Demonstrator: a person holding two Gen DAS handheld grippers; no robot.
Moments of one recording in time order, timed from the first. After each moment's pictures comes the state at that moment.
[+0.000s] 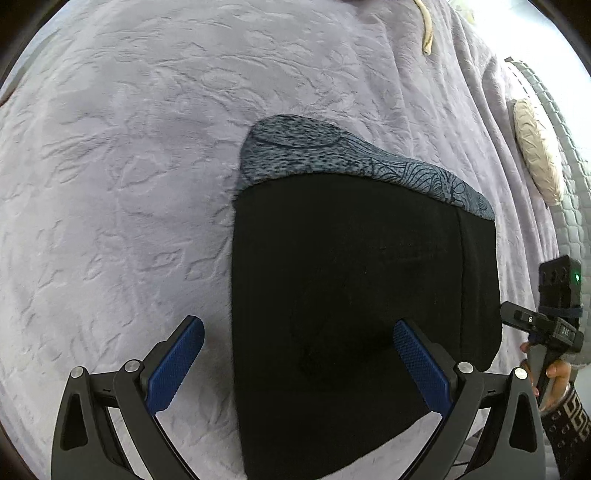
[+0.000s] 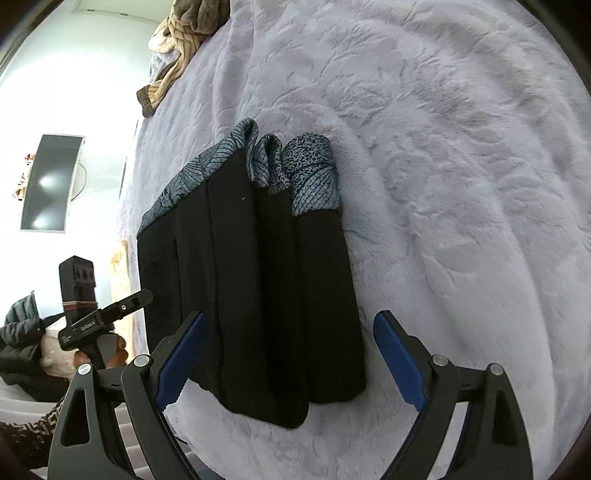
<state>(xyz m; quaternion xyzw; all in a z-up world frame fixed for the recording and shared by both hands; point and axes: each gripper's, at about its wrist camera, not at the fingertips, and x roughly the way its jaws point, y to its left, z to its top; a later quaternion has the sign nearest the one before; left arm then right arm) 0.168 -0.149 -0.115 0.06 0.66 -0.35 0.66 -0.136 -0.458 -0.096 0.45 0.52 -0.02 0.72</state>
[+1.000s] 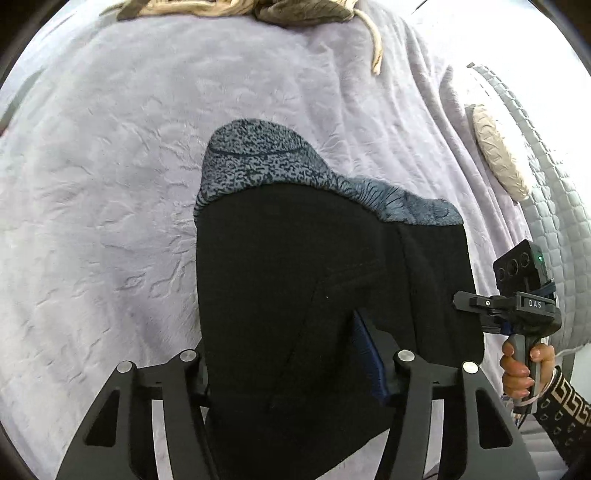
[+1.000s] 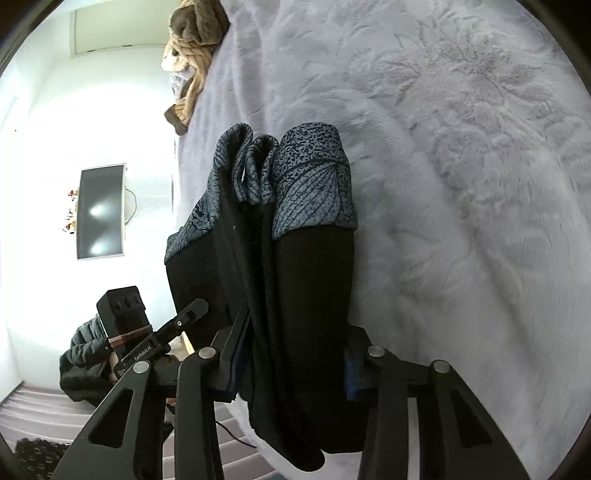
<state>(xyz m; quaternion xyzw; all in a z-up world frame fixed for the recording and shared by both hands) 0.138 -0.129 -0.075 0.04 0.61 -0.40 0.68 -0.127 -0.458 -0.106 0.57 0.46 0.05 0.68</state>
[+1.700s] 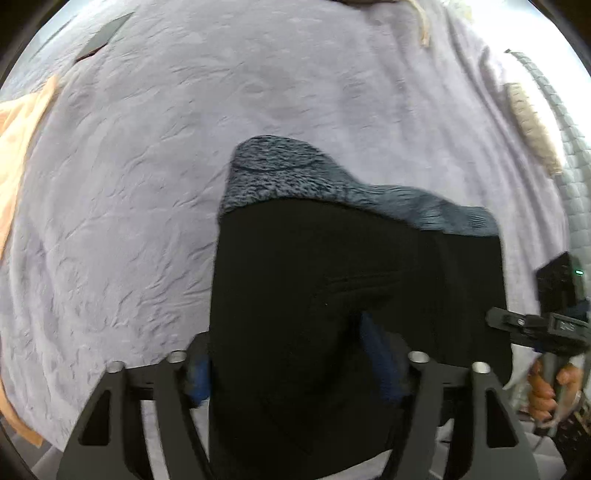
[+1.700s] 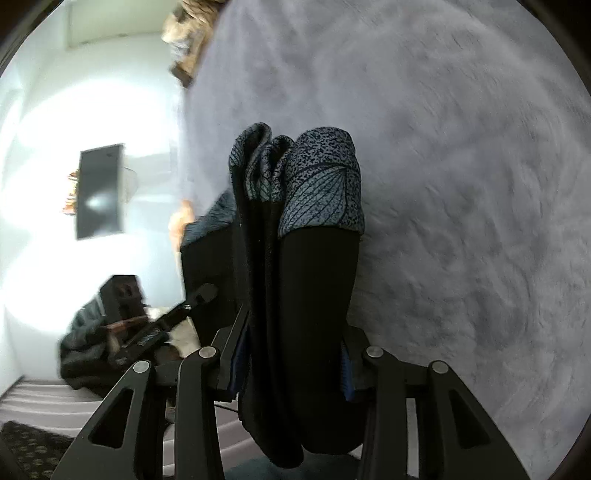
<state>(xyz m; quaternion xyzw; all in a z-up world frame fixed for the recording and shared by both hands) 0.097 -0.023 -0.099 0.10 0.64 -0.31 0.69 -0.172 -0.321 -0.105 0.57 0.49 0.04 0.66</state>
